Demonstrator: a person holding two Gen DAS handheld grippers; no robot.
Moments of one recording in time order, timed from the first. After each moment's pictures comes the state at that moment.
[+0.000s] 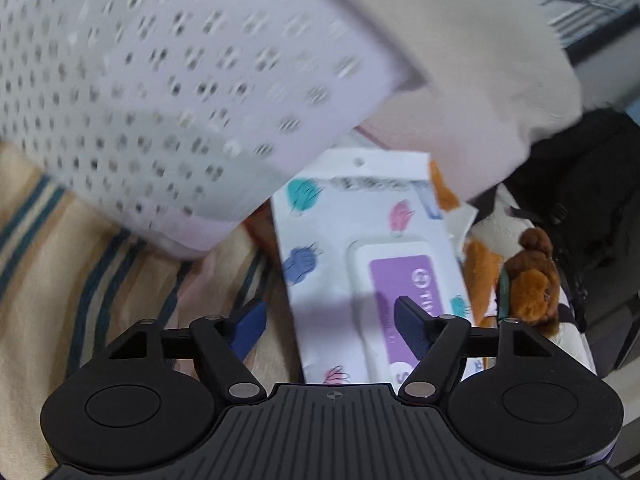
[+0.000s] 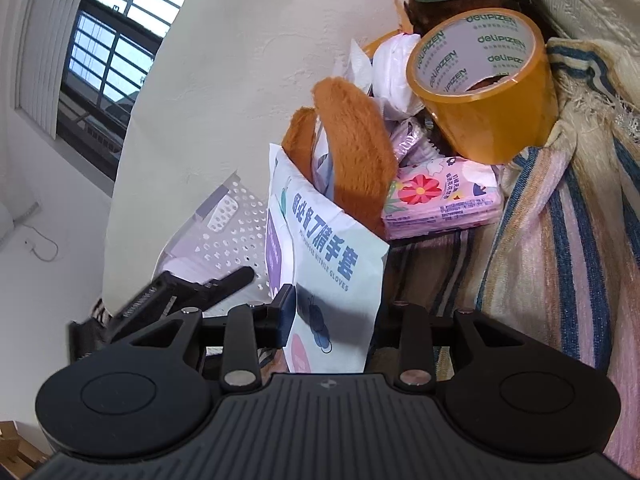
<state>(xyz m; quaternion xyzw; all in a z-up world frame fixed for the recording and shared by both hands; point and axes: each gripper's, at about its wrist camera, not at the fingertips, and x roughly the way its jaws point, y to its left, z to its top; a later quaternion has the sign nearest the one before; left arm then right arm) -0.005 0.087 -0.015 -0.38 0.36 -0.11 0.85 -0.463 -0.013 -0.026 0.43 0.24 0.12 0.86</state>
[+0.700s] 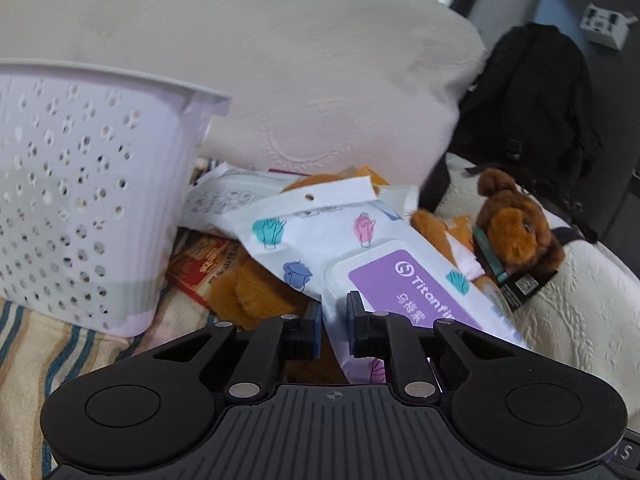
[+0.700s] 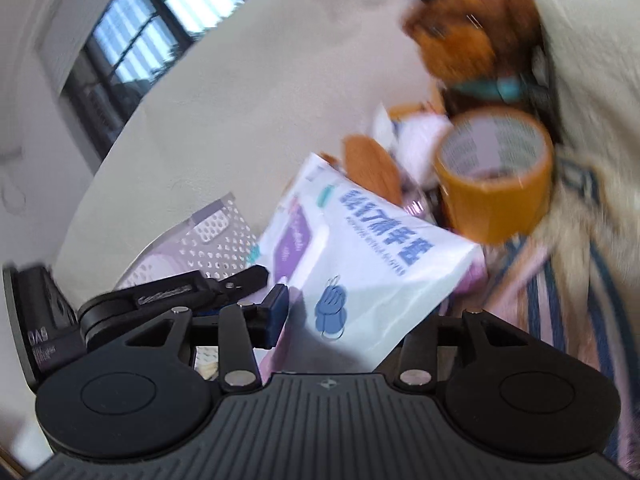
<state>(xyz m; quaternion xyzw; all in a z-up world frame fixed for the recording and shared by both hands) -0.034 0.014 0.015 -0.17 0.24 -0.14 0.94 -0.488 0.026 0.003 0.28 0.17 0.05 0.94</state>
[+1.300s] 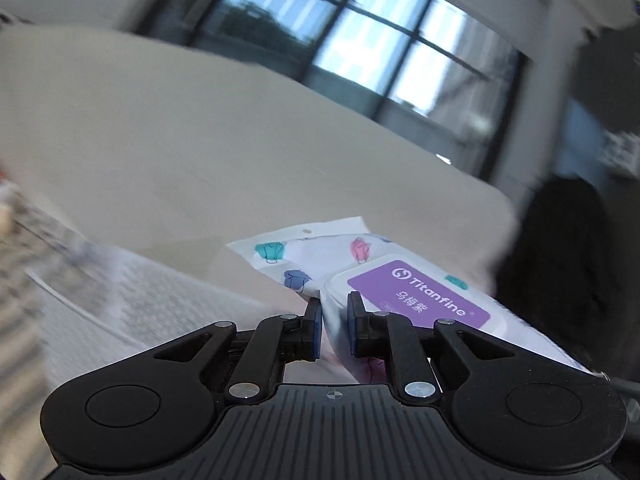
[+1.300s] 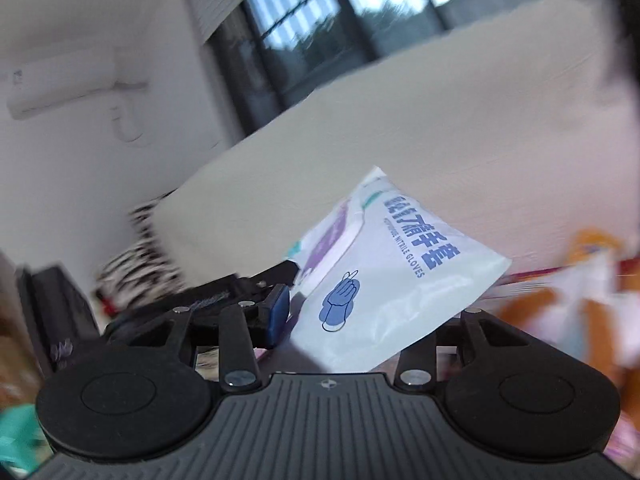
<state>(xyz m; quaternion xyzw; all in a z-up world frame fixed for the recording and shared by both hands) -0.099 0.122 0.152 -0.20 0.07 0.00 0.98 -0.401 0.120 0.172 0.18 0.16 0.26 0.94</state>
